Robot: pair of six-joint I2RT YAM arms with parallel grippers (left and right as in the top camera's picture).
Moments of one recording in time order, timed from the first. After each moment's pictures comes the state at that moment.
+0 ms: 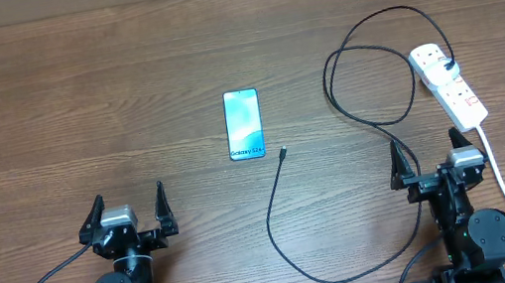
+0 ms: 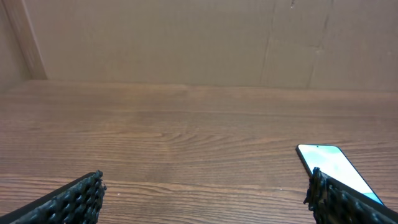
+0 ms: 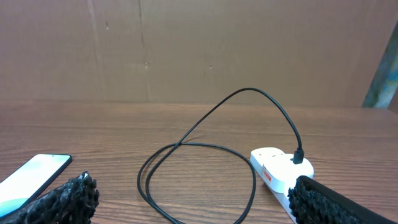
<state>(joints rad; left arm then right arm) 0.00 0.02 0.01 -0.08 -0.04 -0.04 -0.03 0.01 0.02 -0.03 -0.08 -0.01</state>
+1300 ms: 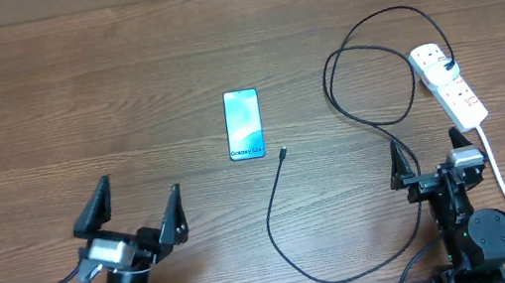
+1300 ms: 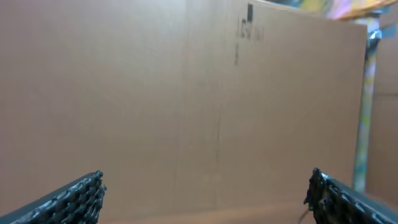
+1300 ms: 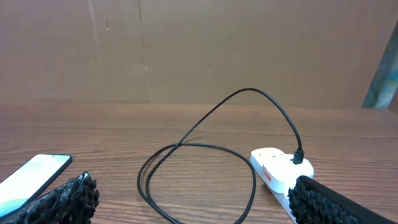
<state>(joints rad) 0.00 0.02 0.05 0.40 0.27 -0.20 -0.03 0.01 0.02 -0.03 -0.08 -0.01</state>
